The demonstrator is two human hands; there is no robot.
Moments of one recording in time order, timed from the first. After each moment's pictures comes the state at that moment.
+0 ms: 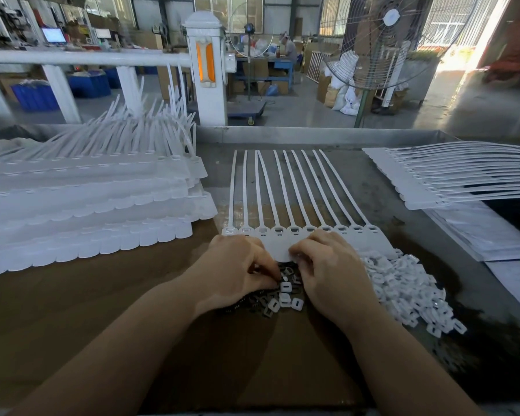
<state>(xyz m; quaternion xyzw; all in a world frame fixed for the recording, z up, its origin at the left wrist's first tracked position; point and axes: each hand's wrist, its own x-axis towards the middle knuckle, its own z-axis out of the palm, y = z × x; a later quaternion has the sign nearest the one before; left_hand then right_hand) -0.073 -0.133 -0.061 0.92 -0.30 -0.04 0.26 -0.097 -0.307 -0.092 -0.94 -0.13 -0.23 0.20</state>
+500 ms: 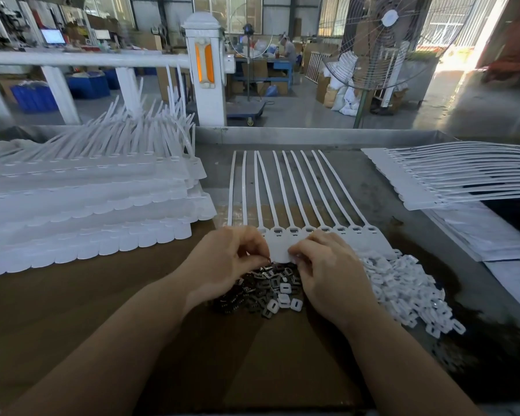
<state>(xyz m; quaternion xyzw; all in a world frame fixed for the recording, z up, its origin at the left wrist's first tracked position) -0.066 -0.127 -0.064 0.90 -0.24 -0.01 0.35 -0.096 -0.307 -0.093 -0.94 -0.13 -0.23 0.20</state>
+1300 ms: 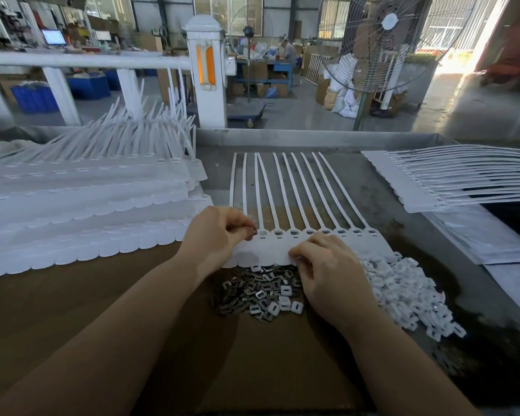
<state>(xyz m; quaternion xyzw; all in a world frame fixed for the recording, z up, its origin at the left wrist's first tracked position) -0.040 -0.125 -0.062 0.89 -0.13 0.06 0.43 -0.096 -0.306 -0.091 -0.95 -0.12 -0.21 0.20</state>
